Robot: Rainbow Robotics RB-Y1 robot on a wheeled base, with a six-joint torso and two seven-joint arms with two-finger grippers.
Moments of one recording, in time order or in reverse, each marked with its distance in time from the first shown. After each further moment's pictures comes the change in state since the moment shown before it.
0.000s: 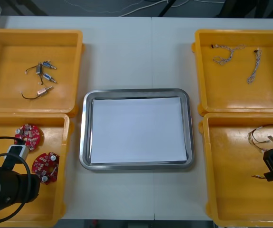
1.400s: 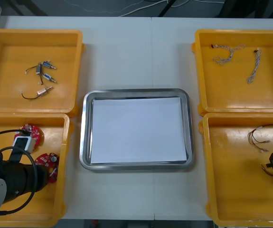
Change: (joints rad) right arm 0.065 -0.001 0.014 0.233 0.112 -0.362 0.000; left arm 0.001 0.002 -0.046 0.042 -0.011 -0.202 0.000
